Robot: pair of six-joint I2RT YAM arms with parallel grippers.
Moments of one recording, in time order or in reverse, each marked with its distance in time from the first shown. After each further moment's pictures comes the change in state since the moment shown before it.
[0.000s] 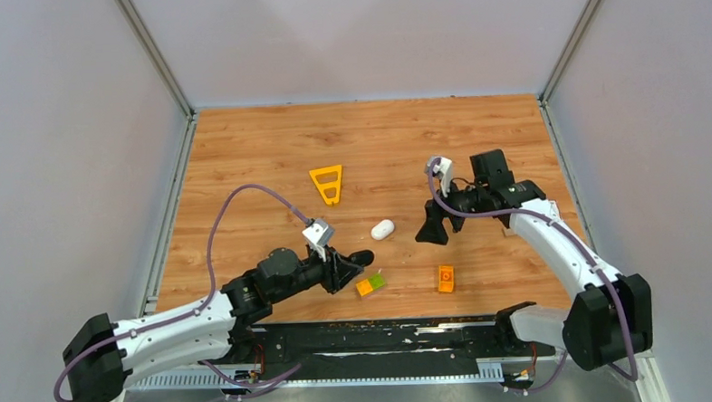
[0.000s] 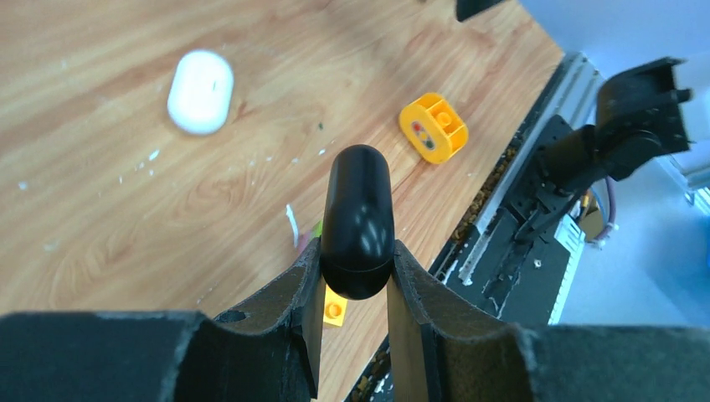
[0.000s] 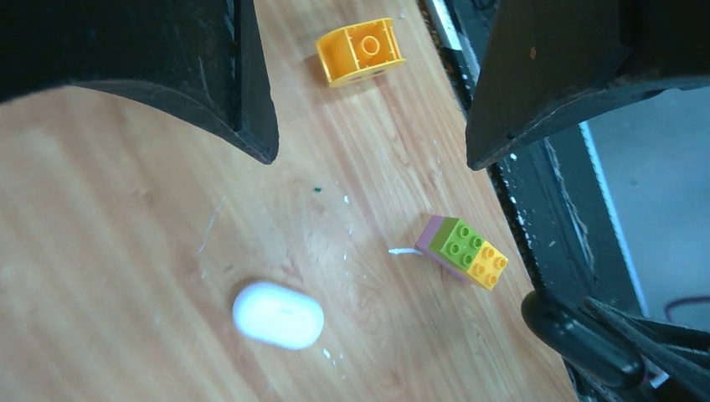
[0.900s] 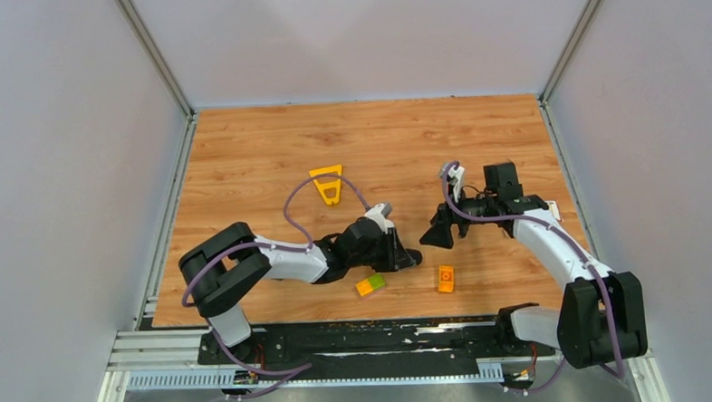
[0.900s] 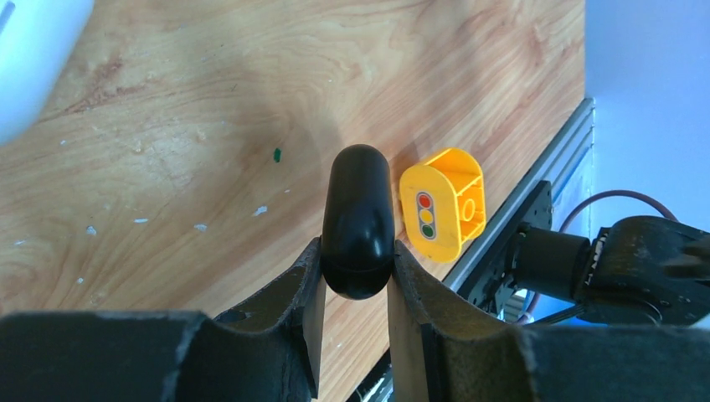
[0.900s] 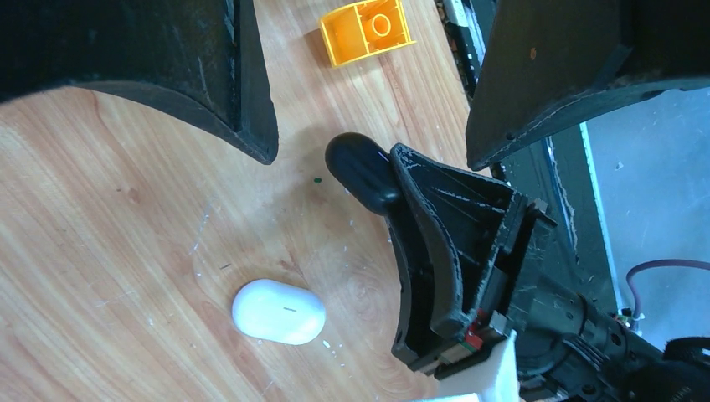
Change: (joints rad) left arm 0.000 0.947 0.449 0.161 0.089 -0.519; right arm -0.169 0.015 -0.228 0.230 -0.209 0.067
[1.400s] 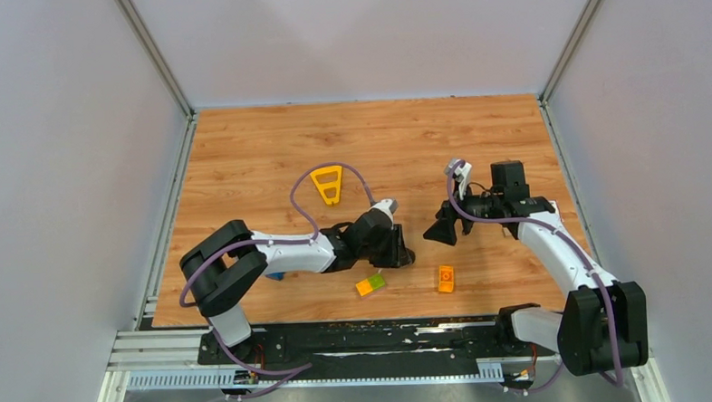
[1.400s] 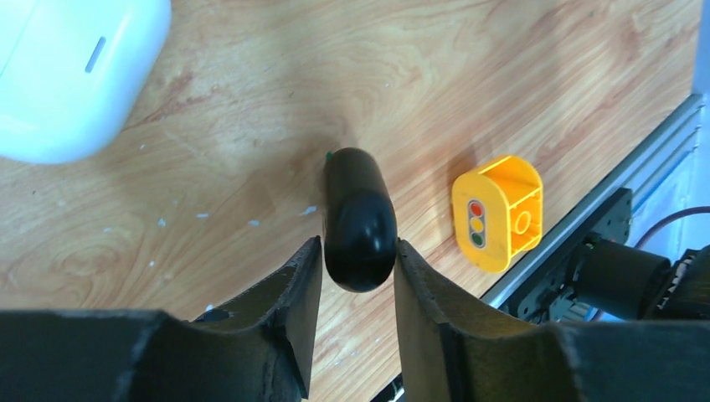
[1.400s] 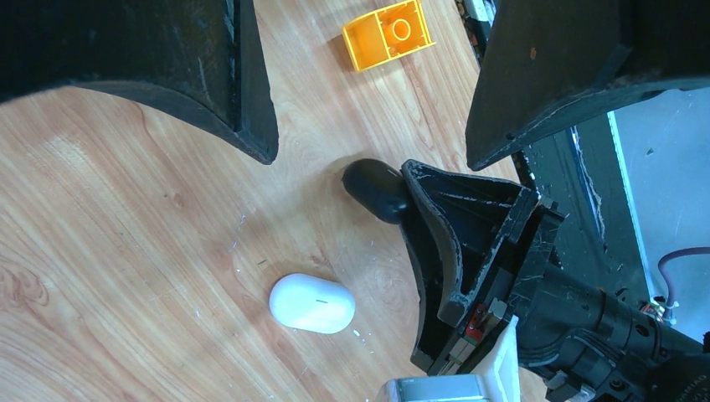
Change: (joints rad) left arm 0.000 0.023 0.158 -0.311 -0.063 0.091; right arm -0.034 -0.042 -0.001 0.016 0.035 -0.010
